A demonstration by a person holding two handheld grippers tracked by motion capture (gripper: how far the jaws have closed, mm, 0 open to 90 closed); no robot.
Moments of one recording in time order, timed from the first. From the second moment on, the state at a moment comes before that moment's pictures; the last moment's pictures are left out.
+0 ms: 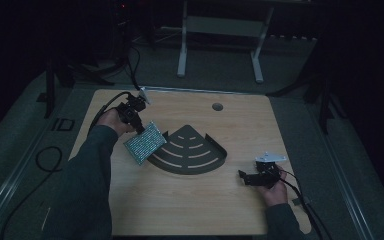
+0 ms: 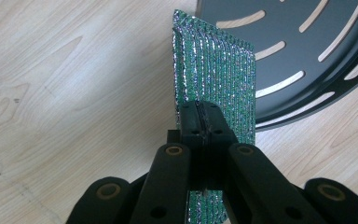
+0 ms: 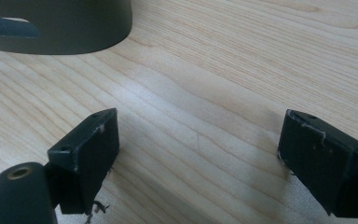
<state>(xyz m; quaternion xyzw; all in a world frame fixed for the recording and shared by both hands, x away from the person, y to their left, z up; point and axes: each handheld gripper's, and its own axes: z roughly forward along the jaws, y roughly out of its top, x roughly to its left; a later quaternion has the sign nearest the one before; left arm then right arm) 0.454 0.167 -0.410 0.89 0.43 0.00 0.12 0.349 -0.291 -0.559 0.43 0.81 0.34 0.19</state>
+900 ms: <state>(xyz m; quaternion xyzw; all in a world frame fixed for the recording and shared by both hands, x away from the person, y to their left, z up) 0.465 0.136 -0.409 0.90 0.41 0.02 0.13 0.349 -0.290 -0.560 0.43 0.81 0.34 0.19</state>
